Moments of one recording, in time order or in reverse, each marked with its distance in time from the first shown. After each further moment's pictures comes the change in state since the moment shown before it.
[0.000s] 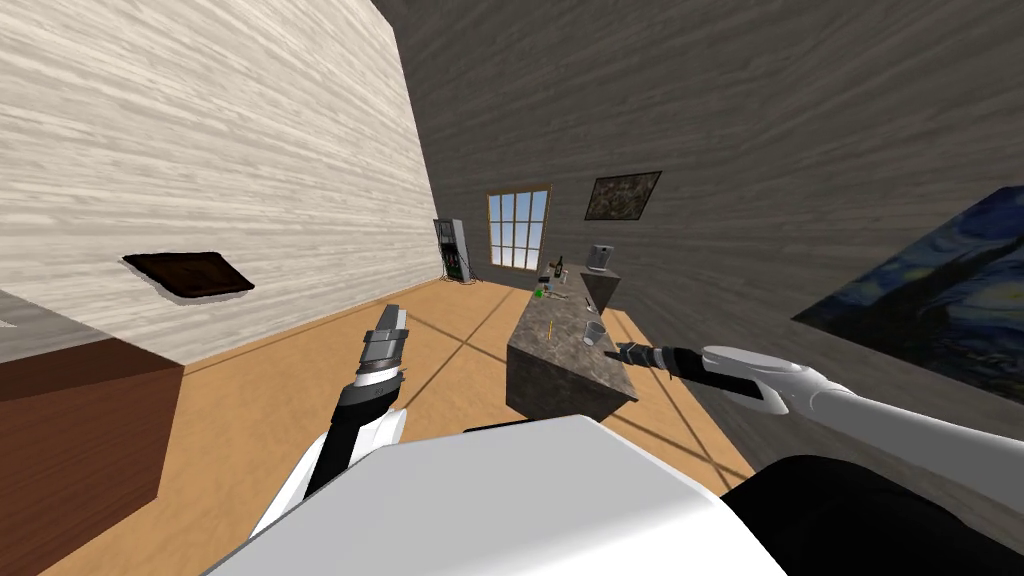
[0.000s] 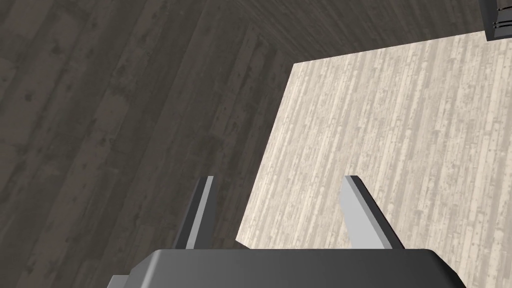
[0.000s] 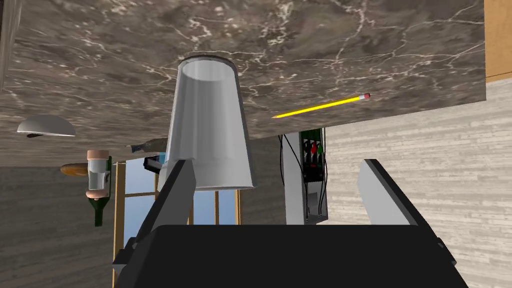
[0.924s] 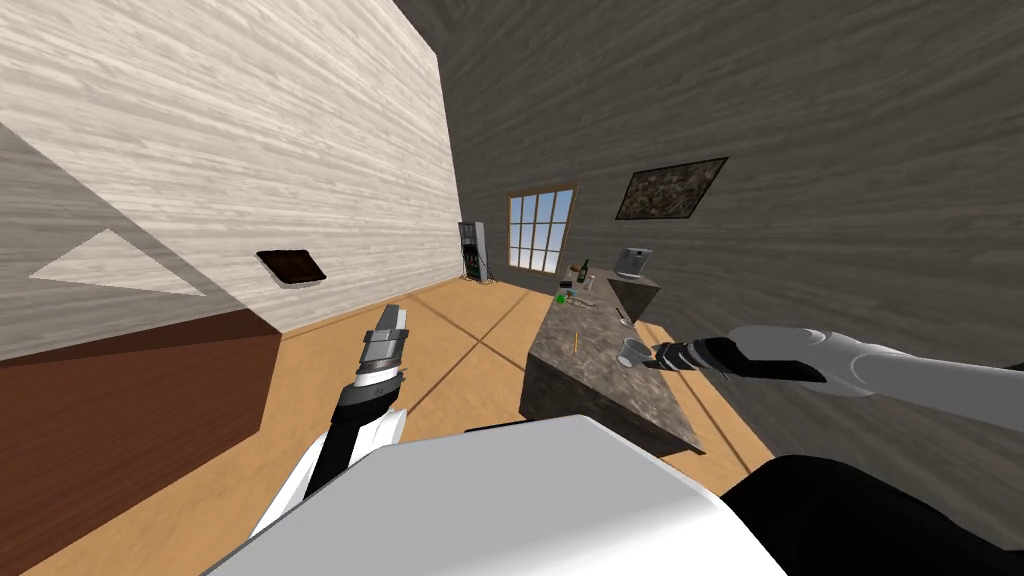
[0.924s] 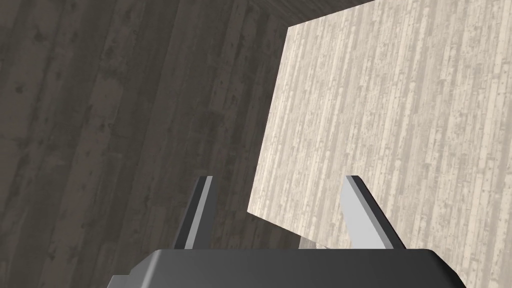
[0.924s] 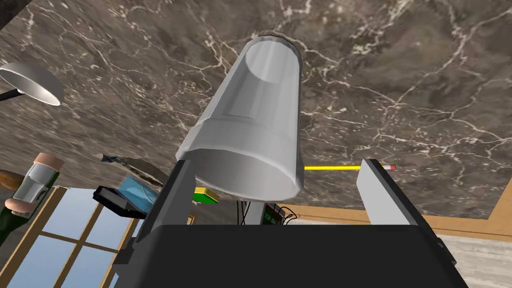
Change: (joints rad) left arm 0.000 0.000 0.000 0.000 0.000 0.000 0.000; right arm 0.081 -0.281 0.081 0.164 0.112 -0.026 -0.005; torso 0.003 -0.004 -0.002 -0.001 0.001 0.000
